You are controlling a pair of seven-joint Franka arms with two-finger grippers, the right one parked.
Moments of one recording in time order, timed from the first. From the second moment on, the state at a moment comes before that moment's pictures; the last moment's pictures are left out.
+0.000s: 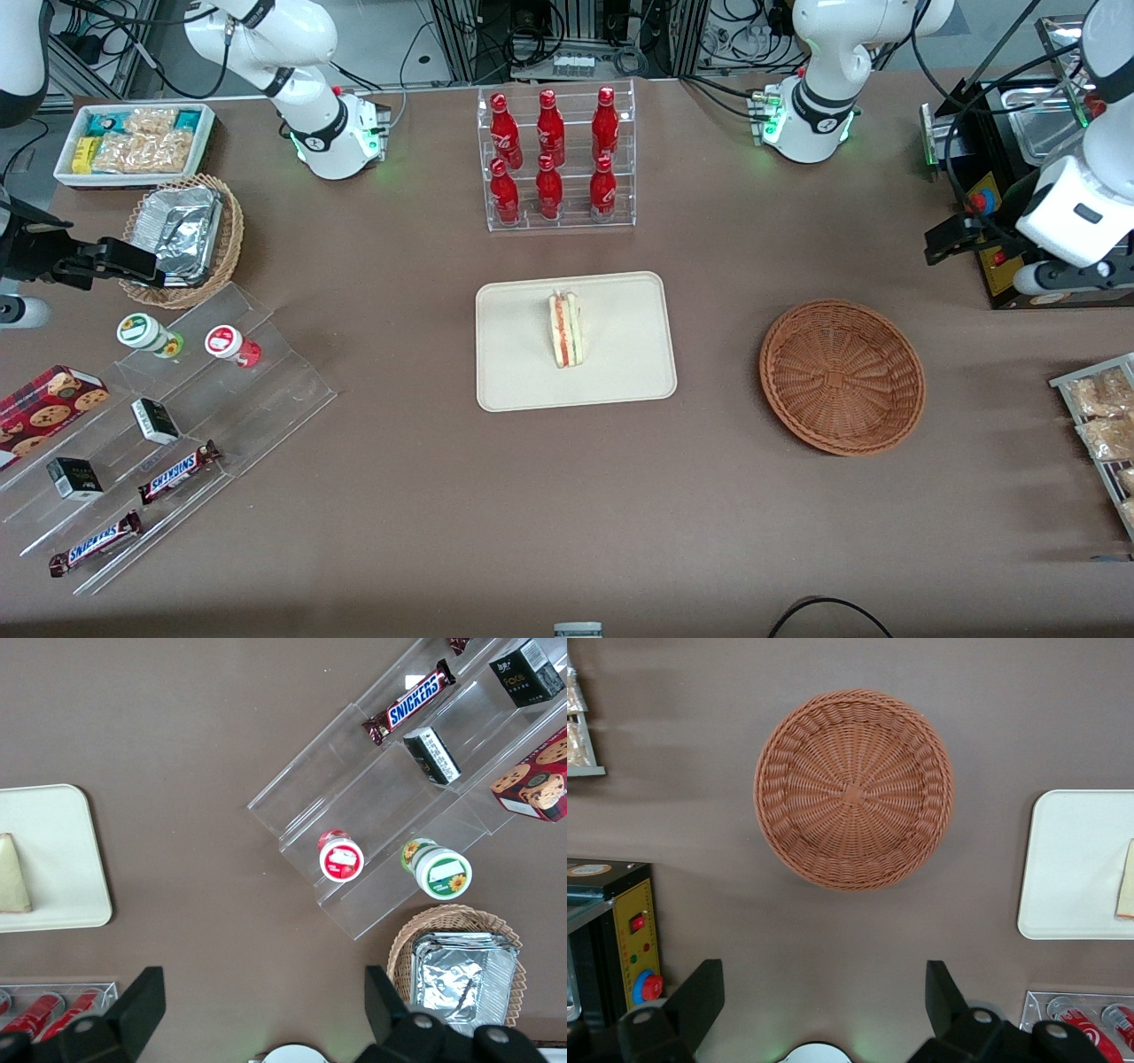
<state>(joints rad) 0.01 -0.02 -0.07 -1.63 0.00 1.51 -0.12</state>
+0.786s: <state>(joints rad) 0.01 -0.03 -0.06 -1.61 0.00 1.59 -0.12</state>
